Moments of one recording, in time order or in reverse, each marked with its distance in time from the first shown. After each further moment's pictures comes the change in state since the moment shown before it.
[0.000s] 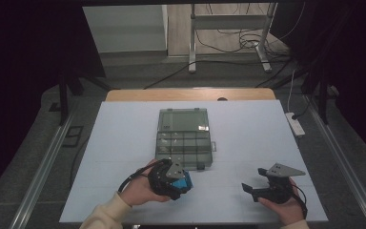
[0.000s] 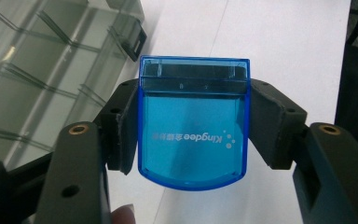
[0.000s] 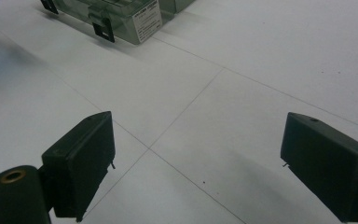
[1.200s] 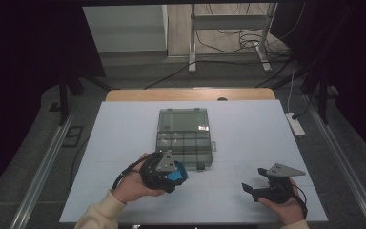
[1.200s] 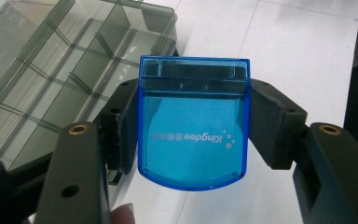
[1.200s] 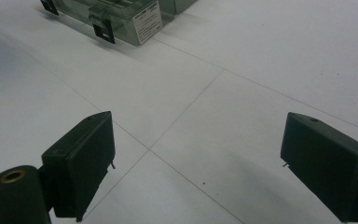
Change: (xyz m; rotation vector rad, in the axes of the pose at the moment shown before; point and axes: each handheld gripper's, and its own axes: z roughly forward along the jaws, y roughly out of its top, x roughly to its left) left arm 0.012 -0.001 -0.025 -0.066 0.064 -0.039; right arm 0.000 0.000 -0.001 -0.002 -0.001 -0.003
